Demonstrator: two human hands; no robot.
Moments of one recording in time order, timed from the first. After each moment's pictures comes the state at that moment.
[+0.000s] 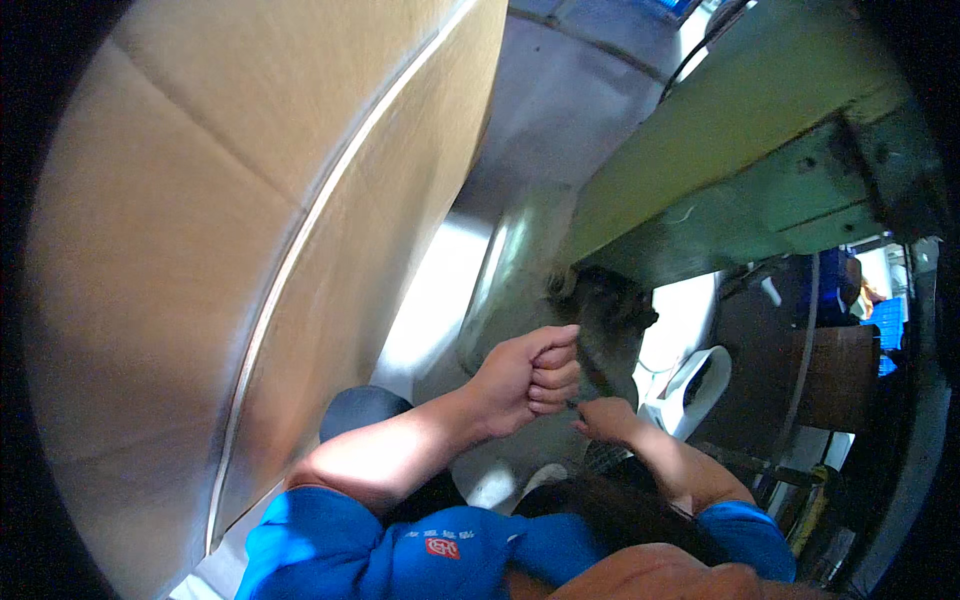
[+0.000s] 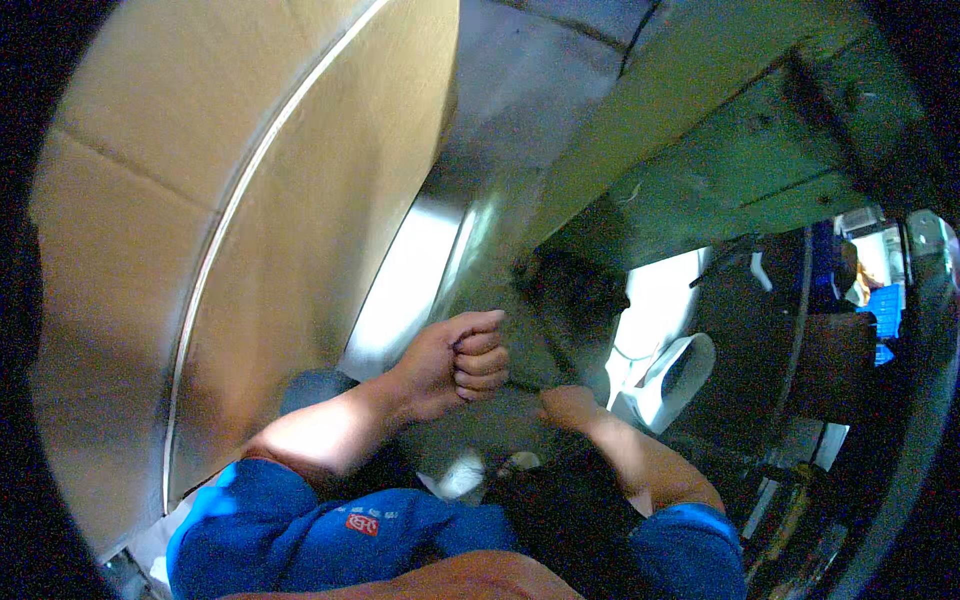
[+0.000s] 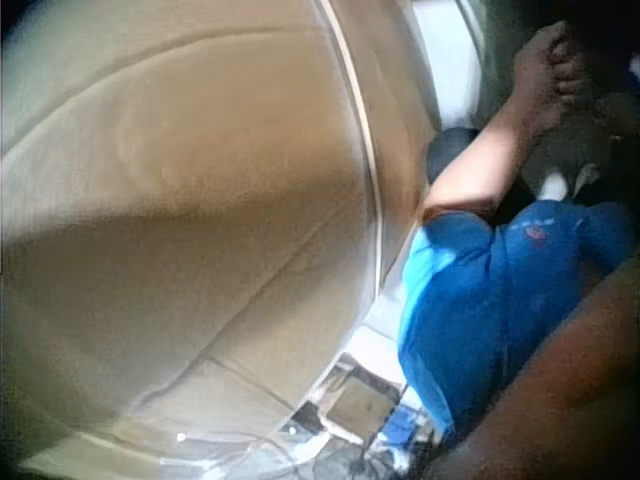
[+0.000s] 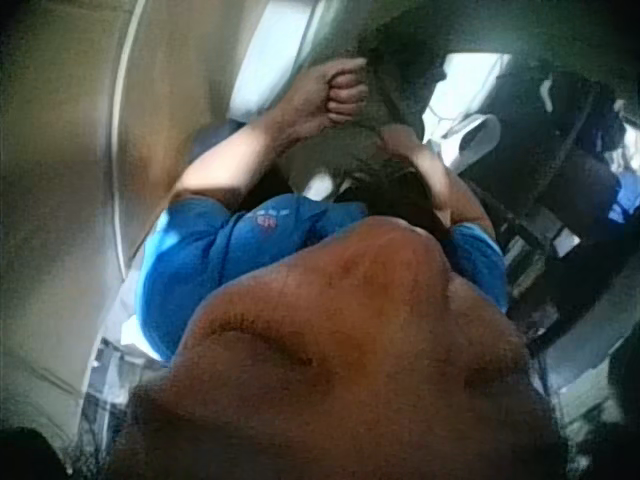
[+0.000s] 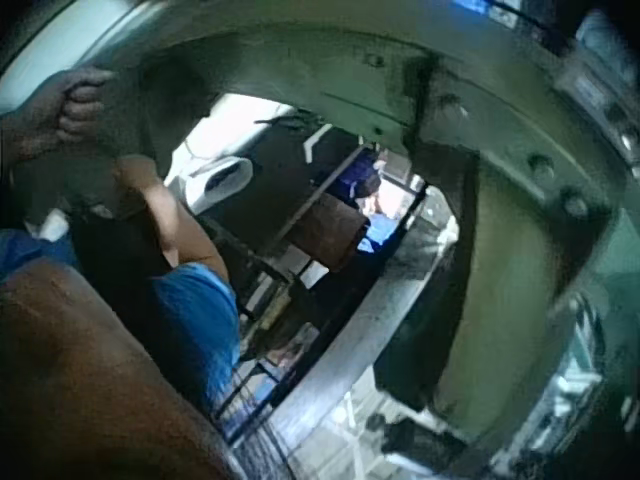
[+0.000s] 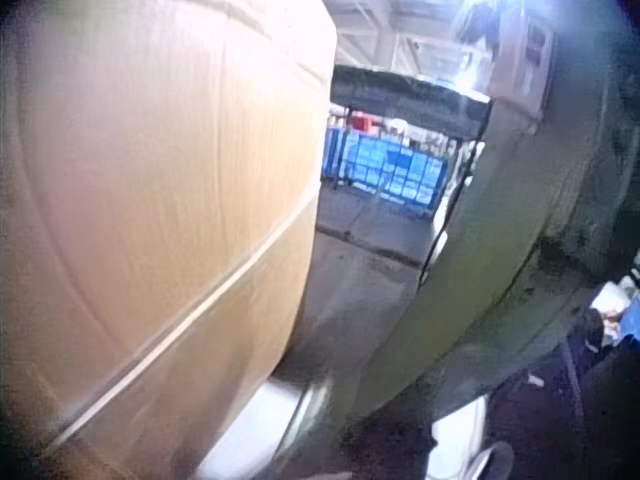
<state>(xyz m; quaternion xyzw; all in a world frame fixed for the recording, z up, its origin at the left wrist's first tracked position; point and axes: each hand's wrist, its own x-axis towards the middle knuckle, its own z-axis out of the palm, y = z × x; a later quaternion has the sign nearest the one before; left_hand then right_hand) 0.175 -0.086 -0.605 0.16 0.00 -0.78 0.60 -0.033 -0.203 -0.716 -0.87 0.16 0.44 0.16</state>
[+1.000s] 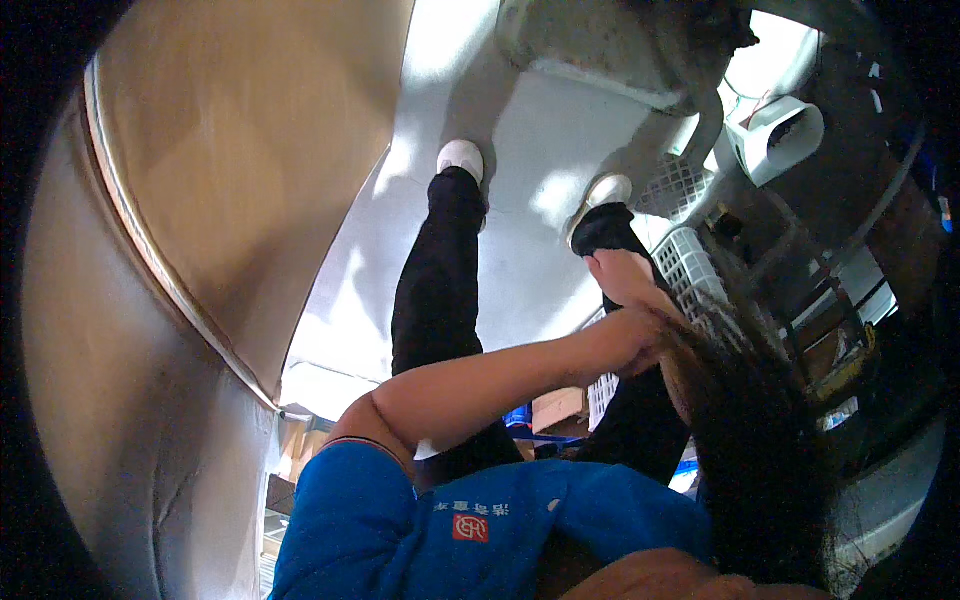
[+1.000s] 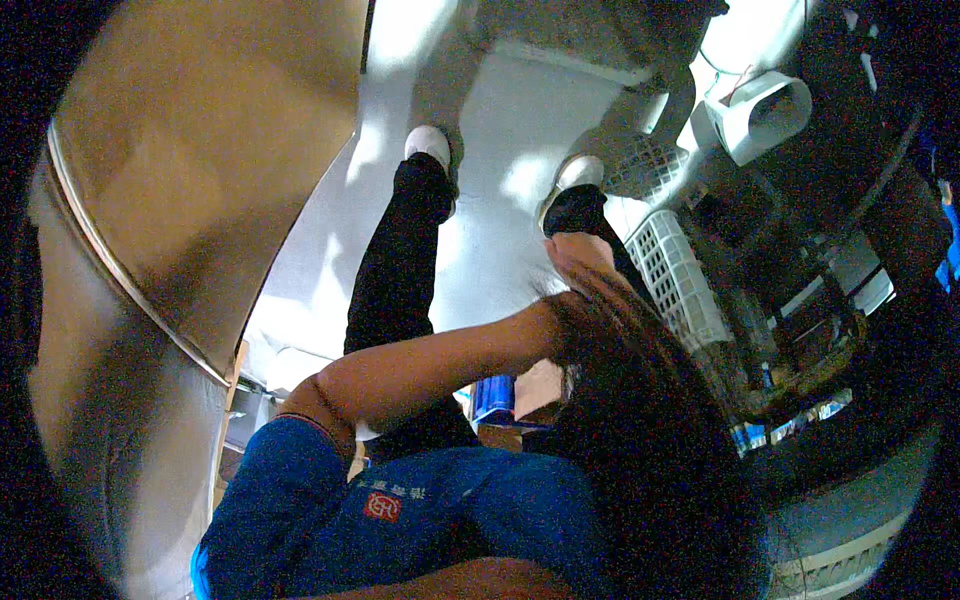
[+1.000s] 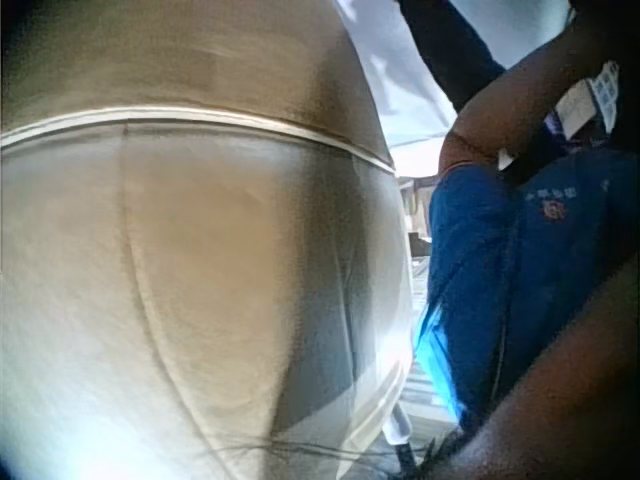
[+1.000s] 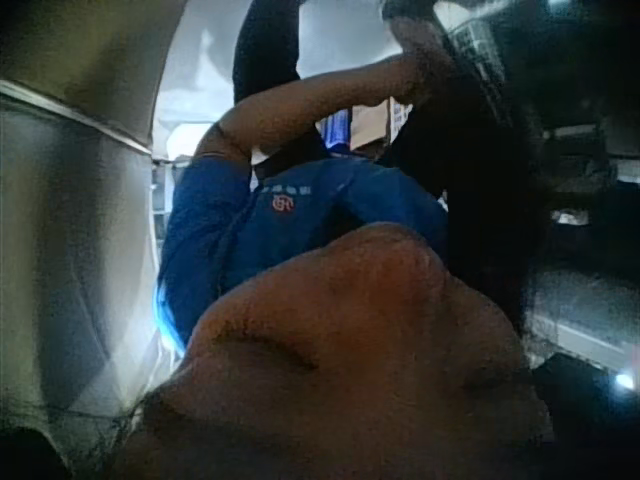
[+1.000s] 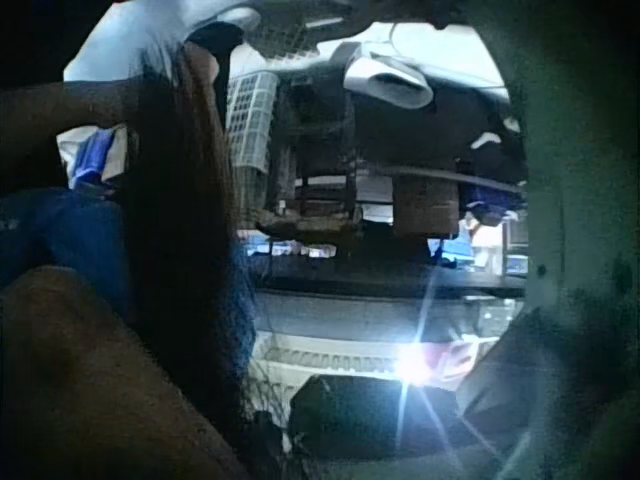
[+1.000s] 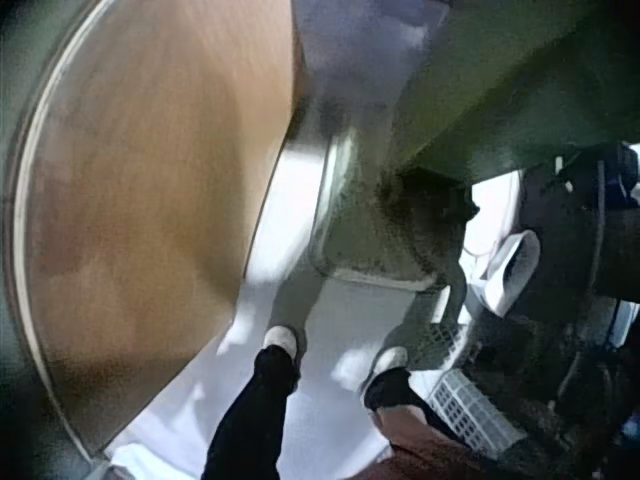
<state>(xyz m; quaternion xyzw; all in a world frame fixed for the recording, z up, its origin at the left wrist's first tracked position) -0.025 0.037 -0.592 0.35 -0.17 -0.84 0.38 -0.110 -0.035 -0.675 -0.75 0.28 0.46 0.37</state>
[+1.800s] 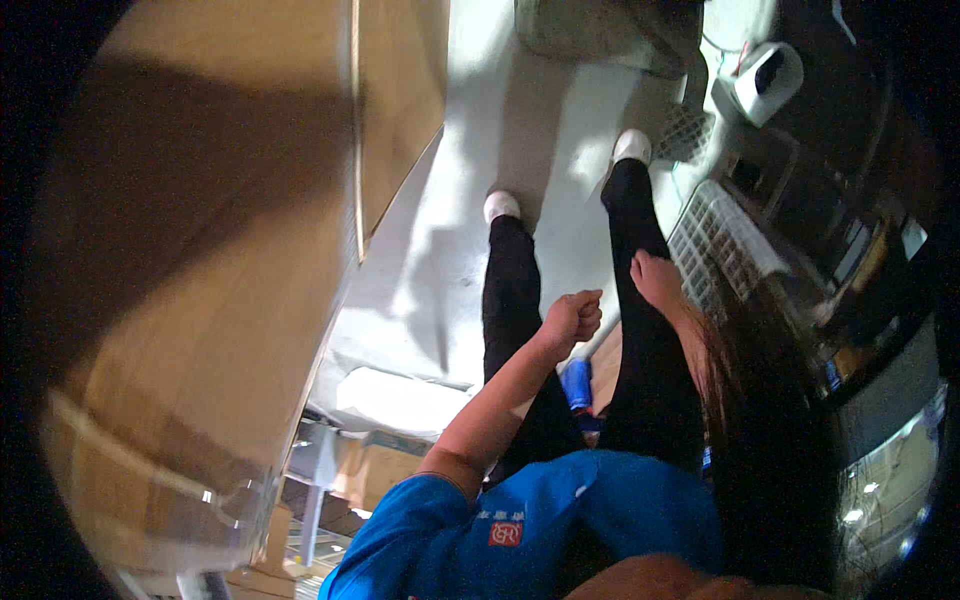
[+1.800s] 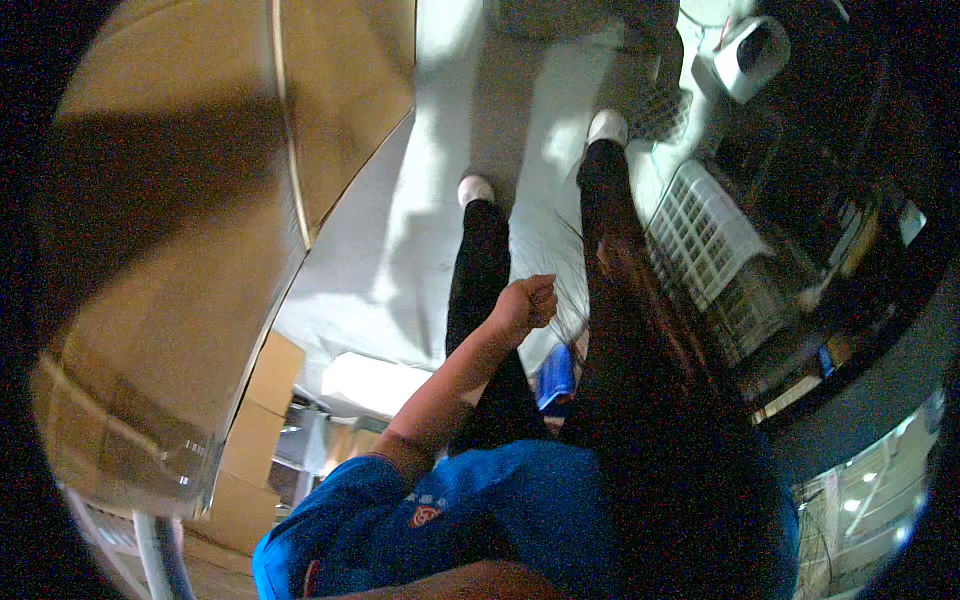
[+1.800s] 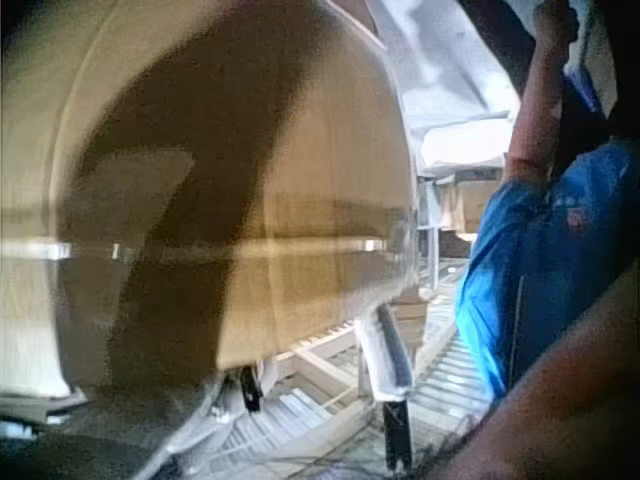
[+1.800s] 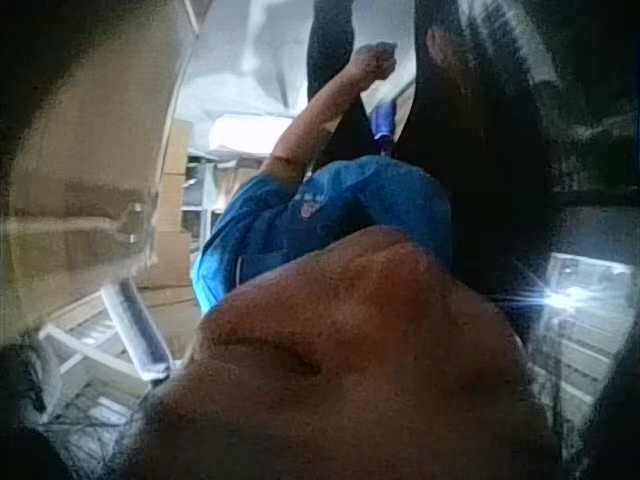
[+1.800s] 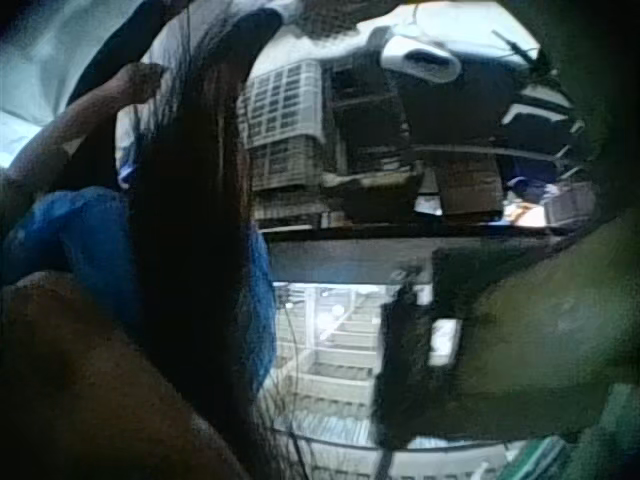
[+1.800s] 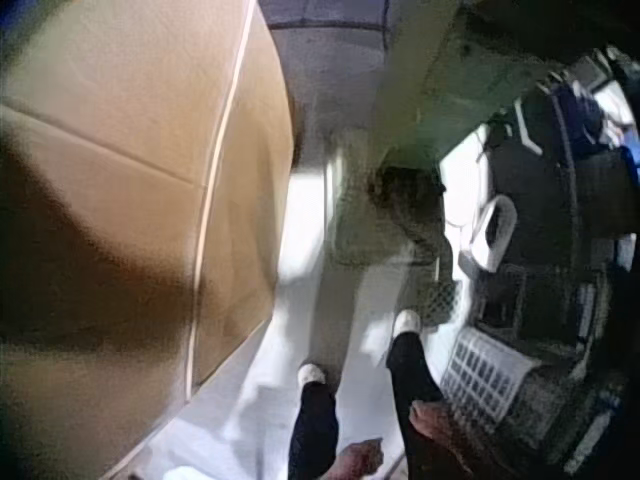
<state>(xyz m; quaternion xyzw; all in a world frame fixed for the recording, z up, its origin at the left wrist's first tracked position) -0.043 0.199 -0.521 0.34 0.36 -0.77 0.40 -0.209 0.076 -0.591 -0.83 0.36 0.31 0.30</state>
